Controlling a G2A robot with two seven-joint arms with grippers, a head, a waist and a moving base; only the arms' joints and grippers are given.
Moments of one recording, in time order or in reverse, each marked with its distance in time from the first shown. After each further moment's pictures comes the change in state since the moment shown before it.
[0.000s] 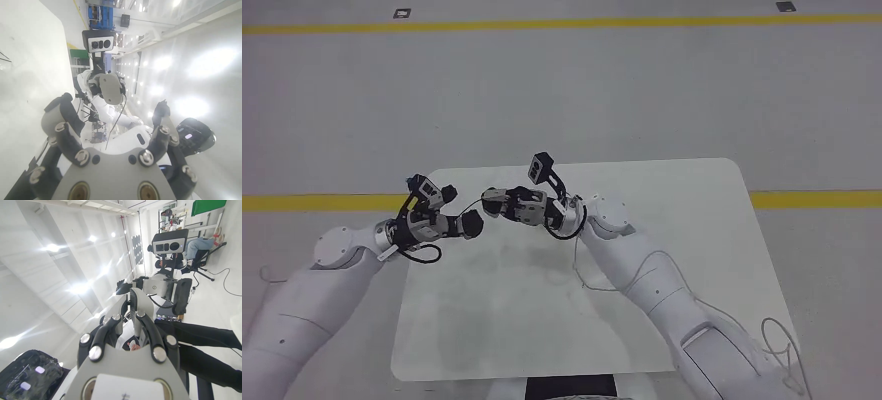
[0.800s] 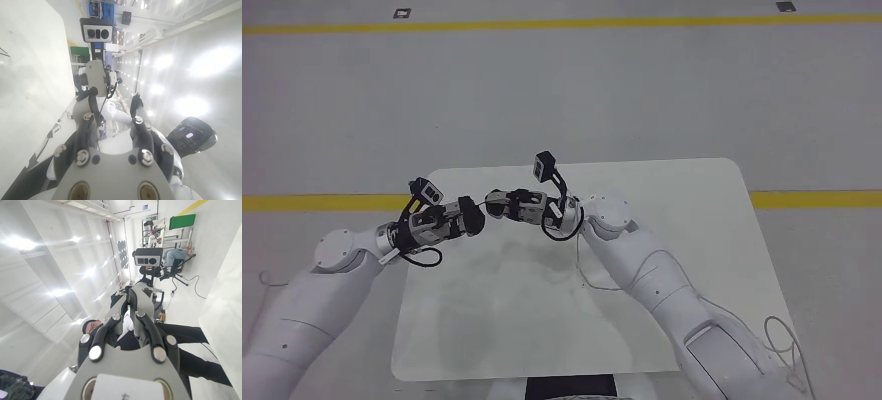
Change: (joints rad) left arm 0.038 -0.019 -0.054 -0.016 0.053 0.022 -0.008; right arm 0.006 0.022 0.000 -0.019 -0.159 -0.017 -0.073
